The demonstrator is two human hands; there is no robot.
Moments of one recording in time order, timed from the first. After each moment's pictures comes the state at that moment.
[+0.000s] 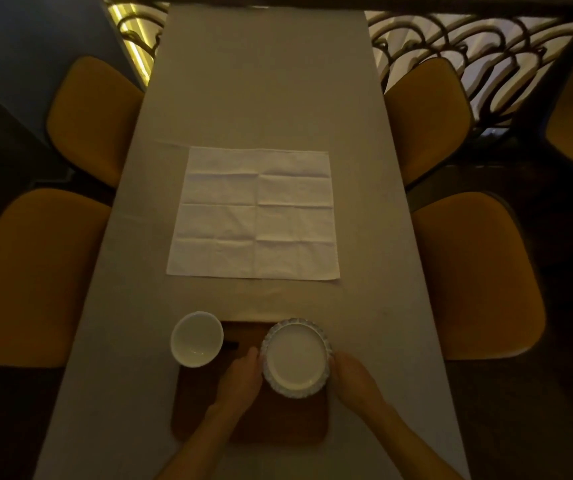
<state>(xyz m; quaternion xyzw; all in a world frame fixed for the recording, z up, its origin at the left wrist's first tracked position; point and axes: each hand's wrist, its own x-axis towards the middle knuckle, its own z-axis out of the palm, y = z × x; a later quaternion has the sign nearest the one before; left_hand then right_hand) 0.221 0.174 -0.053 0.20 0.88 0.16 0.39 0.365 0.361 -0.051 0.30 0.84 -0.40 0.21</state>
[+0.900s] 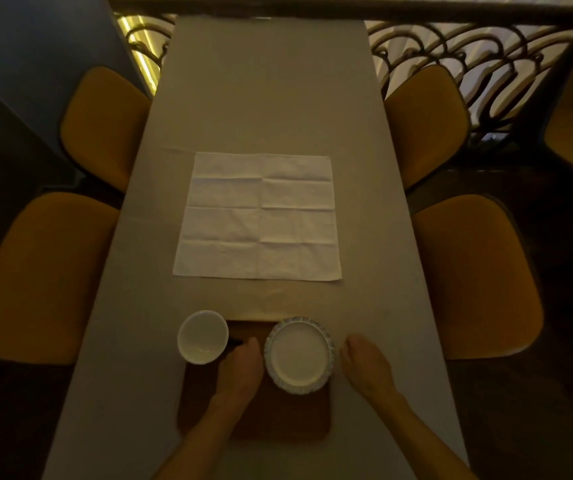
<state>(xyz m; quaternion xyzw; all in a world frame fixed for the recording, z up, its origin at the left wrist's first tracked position) 0.210 0.178 -0.036 0.24 0.92 0.07 0.31 0.358 0.375 -0.027 0.40 0.86 -0.27 0.16</state>
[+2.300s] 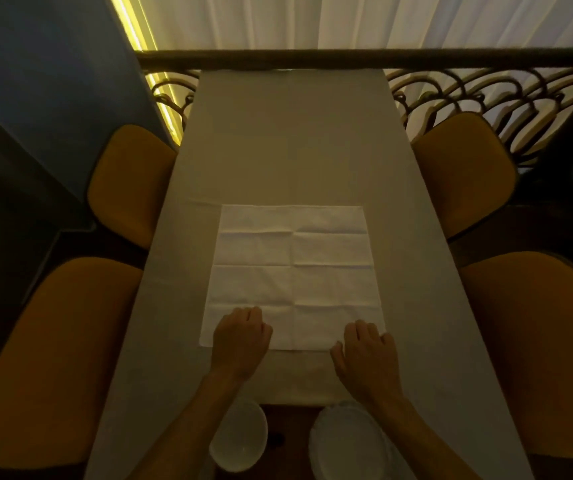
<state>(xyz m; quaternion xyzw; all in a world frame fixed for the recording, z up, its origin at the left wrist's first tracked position) 0.019 0.224 0.016 0.34 0.93 0.10 0.04 0.183 0.384 -0.003 0.29 0.96 -0.01 -0.03</state>
